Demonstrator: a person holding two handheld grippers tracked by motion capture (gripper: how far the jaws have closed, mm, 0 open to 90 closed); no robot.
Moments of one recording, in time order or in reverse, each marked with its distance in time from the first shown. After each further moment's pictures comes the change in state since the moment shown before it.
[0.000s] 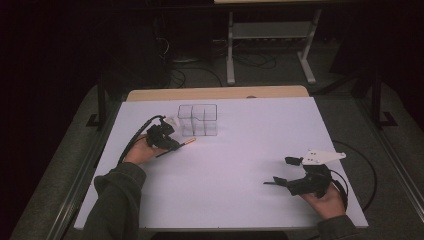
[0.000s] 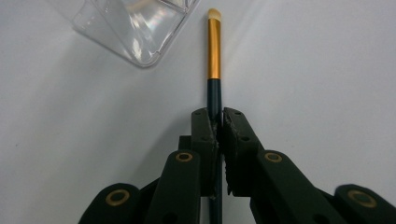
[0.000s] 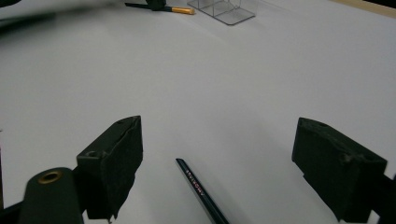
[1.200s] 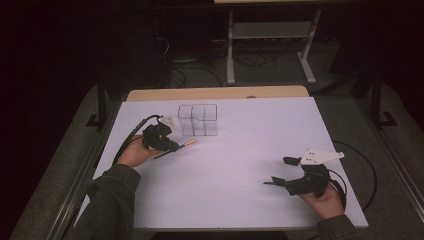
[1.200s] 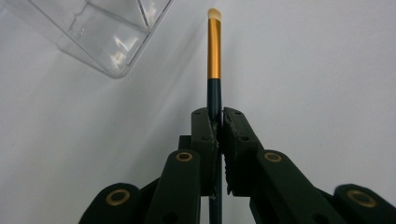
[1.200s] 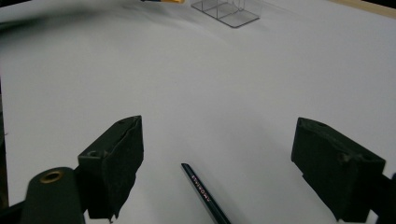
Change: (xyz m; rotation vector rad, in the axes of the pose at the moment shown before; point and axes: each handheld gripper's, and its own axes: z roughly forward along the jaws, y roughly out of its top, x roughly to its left) left arm -0.021 0.003 -0.031 -0.037 -0.048 0.031; right arm 0.003 0.003 0.002 -0.002 0.010 0.001
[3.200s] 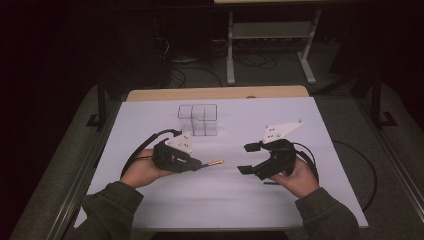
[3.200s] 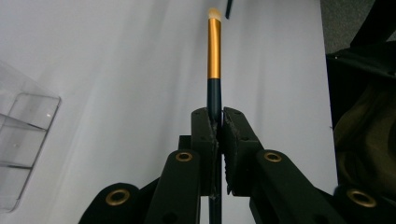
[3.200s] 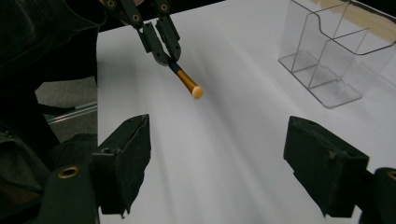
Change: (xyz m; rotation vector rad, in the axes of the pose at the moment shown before) left arm -0.119 0.038 -0.044 -0.159 -0.132 0.313; right arm 0.039 0.109 0.040 0.062 0.279 -0.118
